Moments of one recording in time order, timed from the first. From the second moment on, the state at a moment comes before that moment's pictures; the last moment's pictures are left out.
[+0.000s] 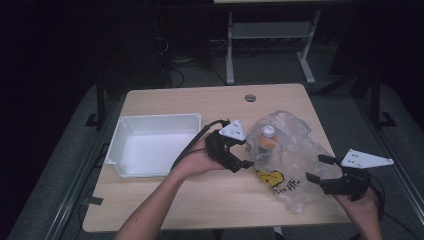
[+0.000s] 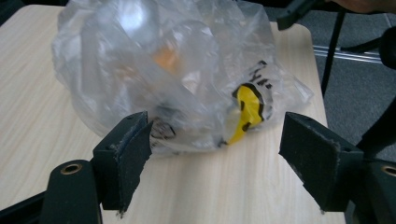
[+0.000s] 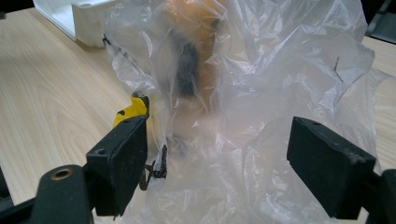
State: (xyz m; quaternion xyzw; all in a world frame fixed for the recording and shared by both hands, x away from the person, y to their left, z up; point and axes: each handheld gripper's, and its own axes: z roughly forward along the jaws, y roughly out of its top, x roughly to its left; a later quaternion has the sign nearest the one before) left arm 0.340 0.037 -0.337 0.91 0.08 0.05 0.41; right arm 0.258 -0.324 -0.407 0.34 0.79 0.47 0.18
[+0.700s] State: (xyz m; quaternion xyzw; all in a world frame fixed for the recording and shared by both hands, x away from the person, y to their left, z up) left arm 0.374 0.011 -0.338 0.92 0.10 0.06 0.38; right arm 0.258 -0.323 -0.402 0.33 0.80 0.47 0.19
